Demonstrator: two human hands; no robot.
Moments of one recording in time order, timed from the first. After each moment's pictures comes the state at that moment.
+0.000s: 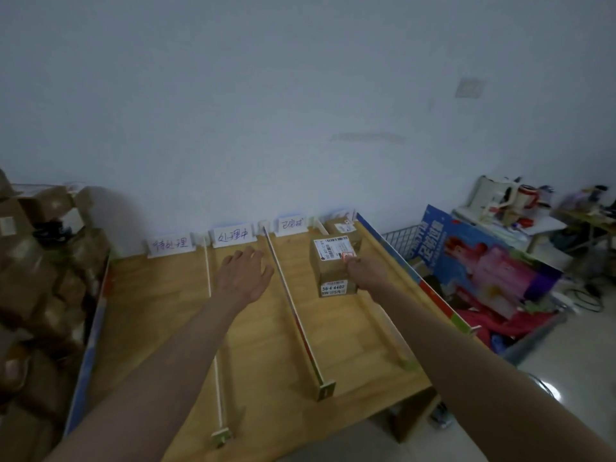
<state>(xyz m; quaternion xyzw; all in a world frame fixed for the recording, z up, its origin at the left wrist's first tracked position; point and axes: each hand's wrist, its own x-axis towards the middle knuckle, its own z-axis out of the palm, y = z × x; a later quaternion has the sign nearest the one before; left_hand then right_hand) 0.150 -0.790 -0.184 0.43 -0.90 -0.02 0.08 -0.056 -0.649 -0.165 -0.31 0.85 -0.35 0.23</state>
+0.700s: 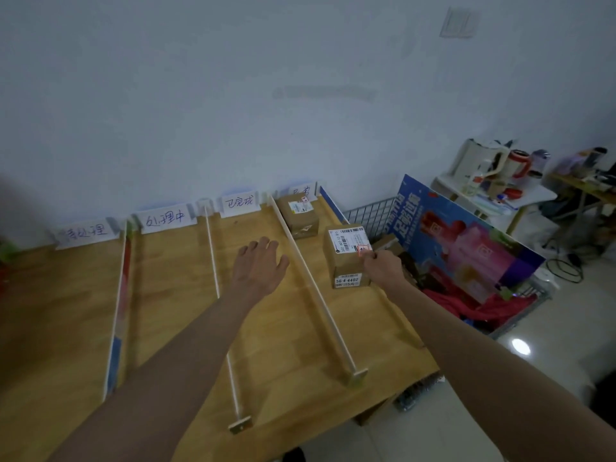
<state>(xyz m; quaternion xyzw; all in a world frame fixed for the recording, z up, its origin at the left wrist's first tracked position) -0.121 -0.775 -0.251 0.40 -0.92 -0.05 0.06 -0.319 -0.623 -0.240 -0.23 0.88 -0.36 0.21</state>
